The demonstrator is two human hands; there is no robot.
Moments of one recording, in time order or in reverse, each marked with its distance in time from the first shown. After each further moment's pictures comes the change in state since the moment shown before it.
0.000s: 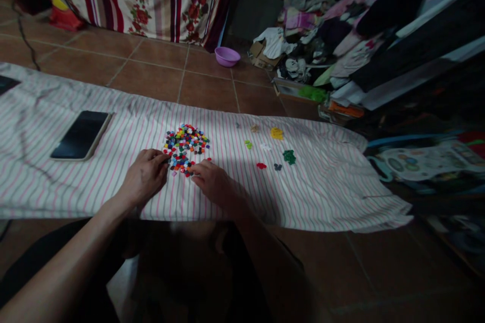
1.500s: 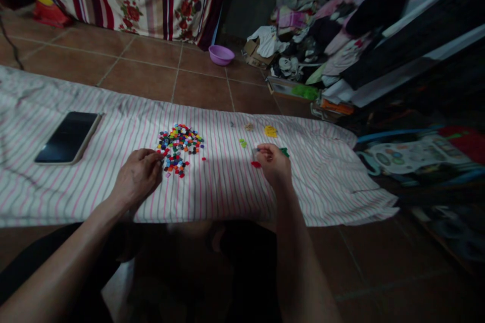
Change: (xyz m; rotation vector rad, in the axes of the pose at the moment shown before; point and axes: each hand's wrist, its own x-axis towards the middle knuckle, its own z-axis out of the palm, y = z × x) left_hand 0.002 0.006 -0.002 0.039 -0.006 -0.116; right_hand -0.054 0.101 -0.081 0.036 0.670 0.564
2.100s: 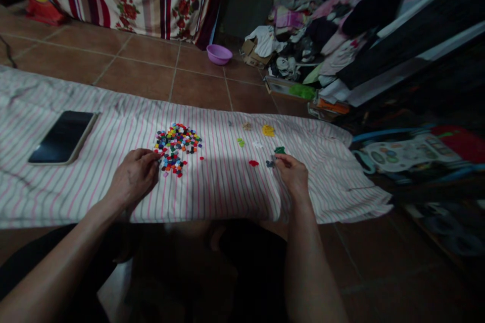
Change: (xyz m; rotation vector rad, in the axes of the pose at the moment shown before) left_hand -0.001 -0.005 0.002 -0.015 0.003 0.033; right_hand 0.003 0.078 -0.027 -0.058 0.085 0.139
